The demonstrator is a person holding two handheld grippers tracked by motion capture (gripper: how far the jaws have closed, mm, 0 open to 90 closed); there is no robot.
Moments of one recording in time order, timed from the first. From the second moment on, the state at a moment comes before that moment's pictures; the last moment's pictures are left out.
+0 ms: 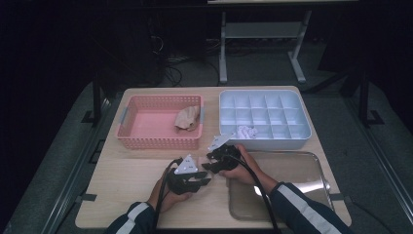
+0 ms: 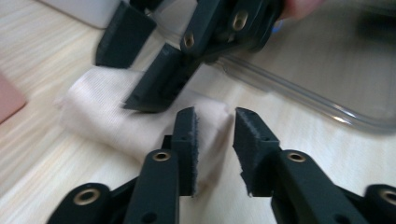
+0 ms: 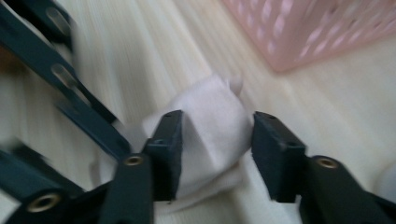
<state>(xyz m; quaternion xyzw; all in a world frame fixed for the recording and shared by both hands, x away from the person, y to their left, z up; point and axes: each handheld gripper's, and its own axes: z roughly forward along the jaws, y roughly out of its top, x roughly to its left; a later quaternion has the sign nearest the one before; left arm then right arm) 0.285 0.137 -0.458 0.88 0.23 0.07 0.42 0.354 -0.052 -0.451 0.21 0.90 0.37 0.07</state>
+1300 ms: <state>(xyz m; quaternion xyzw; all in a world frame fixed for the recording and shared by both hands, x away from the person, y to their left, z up) 0.278 0.248 -0.475 0.86 0.33 0.14 0.37 0.350 -0.049 -0.459 0.17 0.91 0.37 -0.06</state>
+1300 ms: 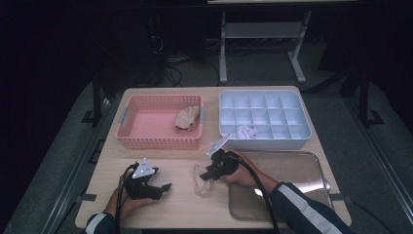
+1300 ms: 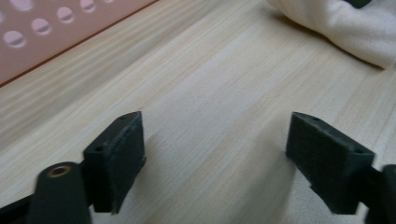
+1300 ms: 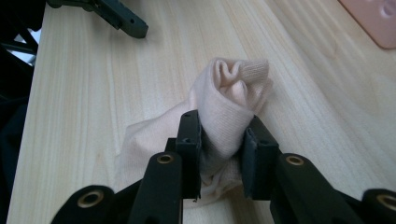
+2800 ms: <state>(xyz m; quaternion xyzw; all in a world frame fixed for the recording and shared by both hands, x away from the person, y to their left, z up) 0.282 0.245 -0.475 0.86 0.32 0.14 0.37 0.338 -0.119 -0.380 0.18 0.88 0.45 0.05</state>
